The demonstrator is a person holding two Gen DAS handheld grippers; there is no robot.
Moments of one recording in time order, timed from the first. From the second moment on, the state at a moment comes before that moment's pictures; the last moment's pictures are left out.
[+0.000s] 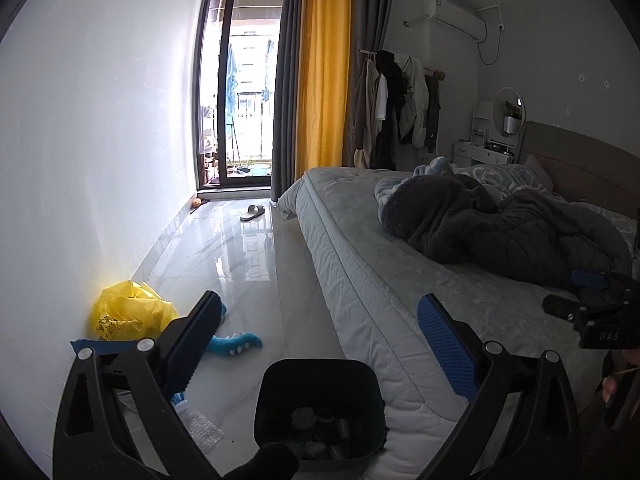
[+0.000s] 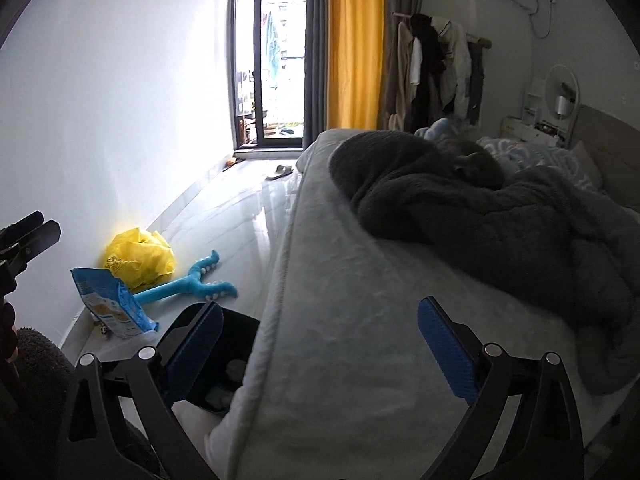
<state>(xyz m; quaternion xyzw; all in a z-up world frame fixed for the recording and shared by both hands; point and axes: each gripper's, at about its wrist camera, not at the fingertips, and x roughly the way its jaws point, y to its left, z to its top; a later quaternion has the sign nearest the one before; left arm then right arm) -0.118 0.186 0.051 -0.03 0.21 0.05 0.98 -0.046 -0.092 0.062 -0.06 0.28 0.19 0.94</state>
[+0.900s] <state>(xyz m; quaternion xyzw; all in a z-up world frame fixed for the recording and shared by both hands) -0.146 0.126 0.025 0.06 0.21 0.04 0.97 -0.152 -0.230 0.072 0.03 0.21 0.12 0.97</state>
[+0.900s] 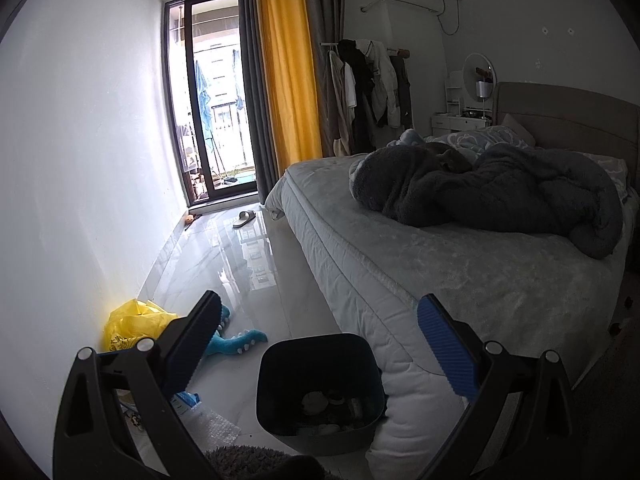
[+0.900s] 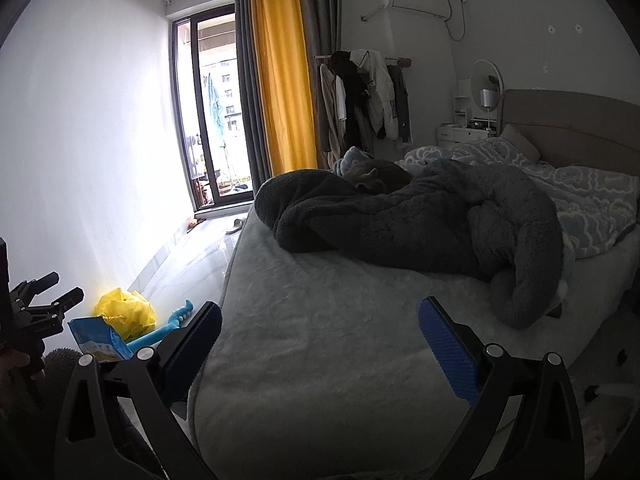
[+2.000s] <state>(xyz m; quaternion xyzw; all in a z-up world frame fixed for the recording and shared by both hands) -0.149 0.133 0.024 0.02 0.22 0.04 0.97 -0.157 -0.218 0.071 0.01 0.22 0.15 0.96</state>
